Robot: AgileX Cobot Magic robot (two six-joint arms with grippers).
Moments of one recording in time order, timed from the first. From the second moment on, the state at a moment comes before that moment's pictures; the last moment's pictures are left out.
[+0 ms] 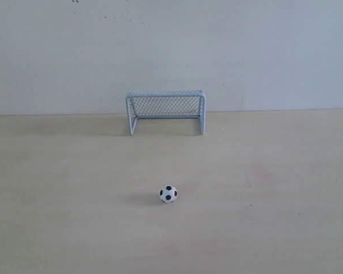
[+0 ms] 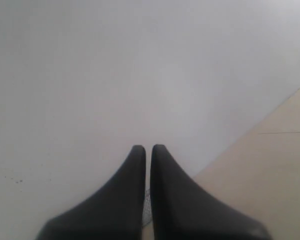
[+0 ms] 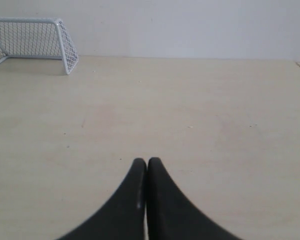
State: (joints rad) left arm -0.16 0.00 -0.50 -0.88 0.51 1.13; right arm 0.07 0.00 0.00 -0.04 0.33 0.05
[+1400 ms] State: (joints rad) left arm -0.05 0.00 -0.24 -0.11 0.27 -0.26; right arm 0.07 0.00 0.00 -0.04 0.33 0.05
